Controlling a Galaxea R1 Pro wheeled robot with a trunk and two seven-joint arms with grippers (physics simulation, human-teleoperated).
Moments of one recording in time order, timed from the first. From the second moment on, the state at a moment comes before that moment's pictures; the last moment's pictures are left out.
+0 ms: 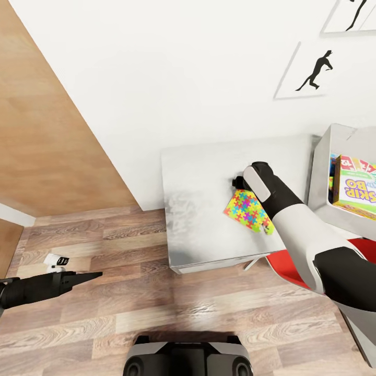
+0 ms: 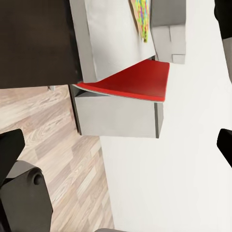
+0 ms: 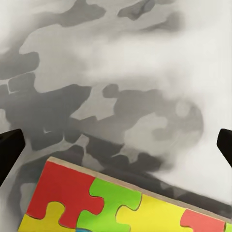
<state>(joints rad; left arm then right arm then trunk) -0.35 0.44 0.29 -1.36 0.21 1.01 -1.57 -1.36 -0.02 0.33 -0.66 -0.68 0.80 -0.64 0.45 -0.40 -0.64</state>
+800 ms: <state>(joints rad) -0.35 0.44 0.29 -1.36 0.21 1.01 -1.57 -1.36 -0.02 0.33 -0.71 -0.66 0.81 -0.65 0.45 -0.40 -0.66</state>
